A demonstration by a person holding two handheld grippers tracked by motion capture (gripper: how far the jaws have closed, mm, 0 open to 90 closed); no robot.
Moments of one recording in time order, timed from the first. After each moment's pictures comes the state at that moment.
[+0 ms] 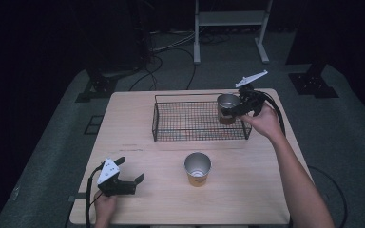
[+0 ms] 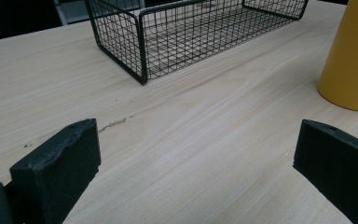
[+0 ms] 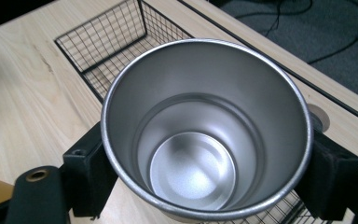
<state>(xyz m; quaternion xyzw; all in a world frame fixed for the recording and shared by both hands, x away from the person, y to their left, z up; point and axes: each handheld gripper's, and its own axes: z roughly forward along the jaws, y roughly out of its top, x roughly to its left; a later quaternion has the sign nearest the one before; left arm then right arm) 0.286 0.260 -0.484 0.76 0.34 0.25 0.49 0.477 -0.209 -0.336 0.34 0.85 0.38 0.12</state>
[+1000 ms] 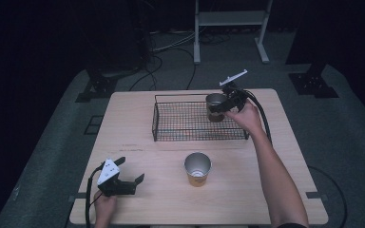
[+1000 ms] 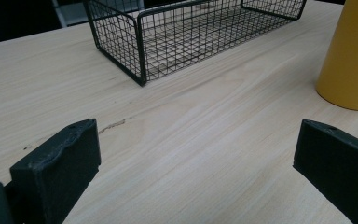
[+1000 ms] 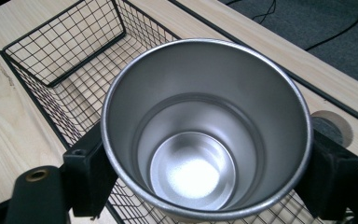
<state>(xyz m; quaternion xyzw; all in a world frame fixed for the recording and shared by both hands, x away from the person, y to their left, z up) 0.286 0.260 -0.484 0.76 0.34 0.25 0.50 0.521 -0.171 -0.366 0.37 0.85 0.36 0.11</state>
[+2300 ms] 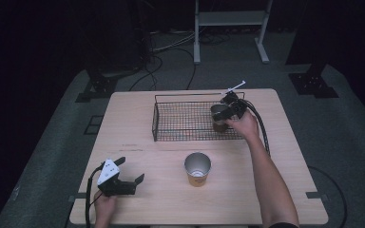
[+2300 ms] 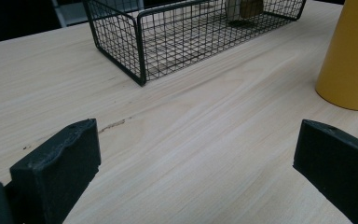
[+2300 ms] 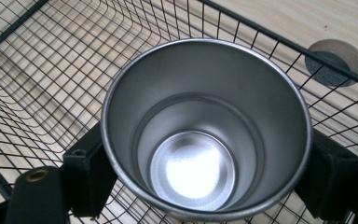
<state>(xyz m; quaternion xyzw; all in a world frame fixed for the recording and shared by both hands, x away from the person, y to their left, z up) 0.286 0.260 -0.484 0.76 0.34 0.25 0.49 0.533 -0.180 -0.421 0.44 0.84 0.30 0.09</state>
